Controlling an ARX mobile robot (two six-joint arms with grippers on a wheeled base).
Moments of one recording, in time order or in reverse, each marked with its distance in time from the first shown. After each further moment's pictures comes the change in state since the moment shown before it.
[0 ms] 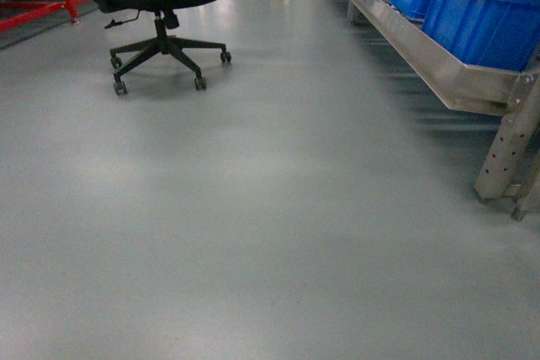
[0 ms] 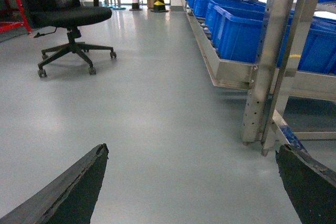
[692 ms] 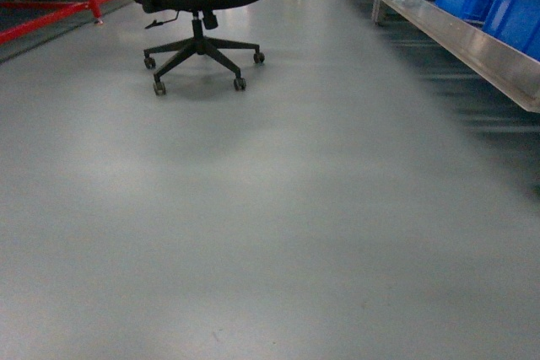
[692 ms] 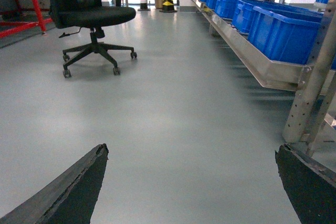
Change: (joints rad) left arm 0.000 0.000 0.000 -0.002 0.000 0.000; right arm 0.000 0.000 0.000 -0.001 0.000 0.000
